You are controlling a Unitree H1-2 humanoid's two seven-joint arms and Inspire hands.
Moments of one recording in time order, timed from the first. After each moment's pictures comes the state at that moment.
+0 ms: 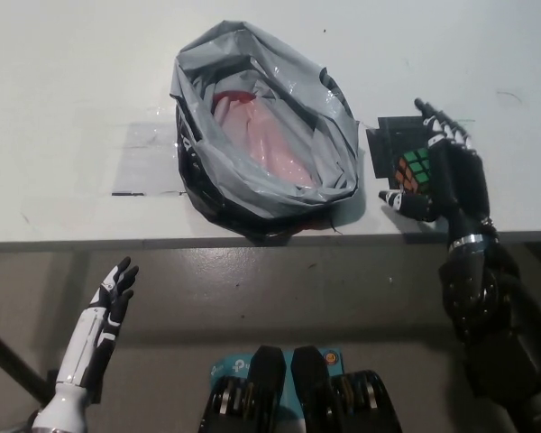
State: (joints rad) left_arm -0.02 0.19 0.02 0.04 0.09 -0.21 -0.06; right_arm -0.59 -0.18 0.24 0.41 -0.60 0.14 -0.25
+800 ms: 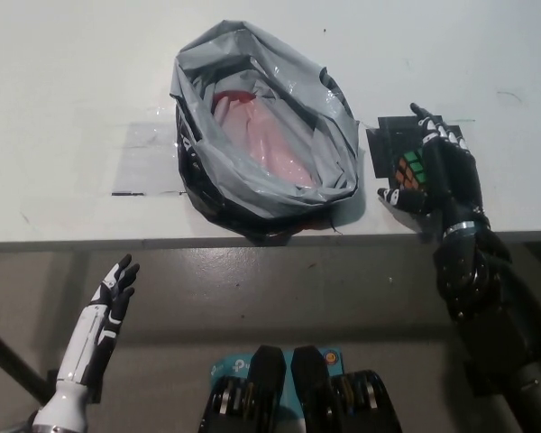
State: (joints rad) left_arm -0.03 0.19 0.02 0.04 0.09 -0.21 -0.06; right_arm -0.68 -0.18 0.24 0.57 -0.60 0.12 -0.27
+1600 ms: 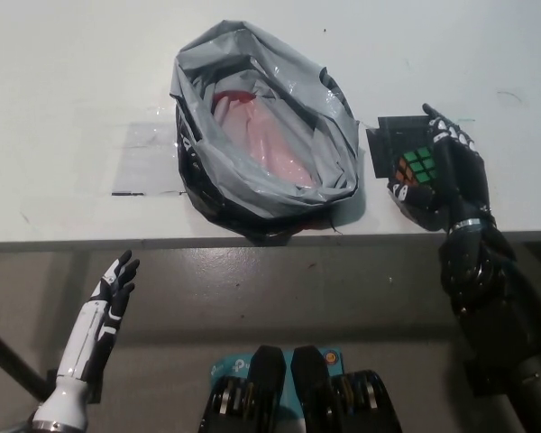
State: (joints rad) left_arm -0.04 0.19 0.02 0.04 0.09 -0.21 -0.06; right_arm -0.69 -0.17 0.19 0.63 -0.55 0.14 -0.25
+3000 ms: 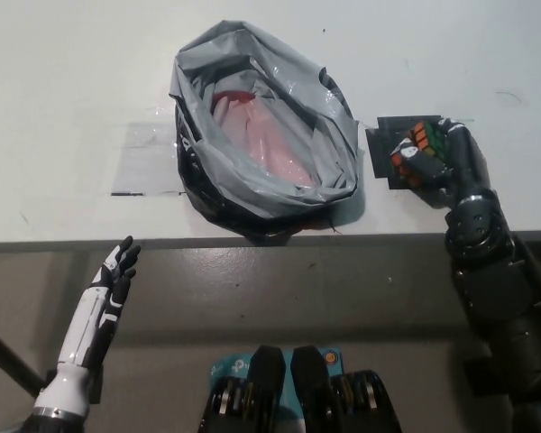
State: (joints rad) left_arm -0.07 0.19 0.02 0.04 0.09 -0.21 -0.06; right_arm -0.82 -0.11 -0.04 0.84 -0.35 0.13 -0.23
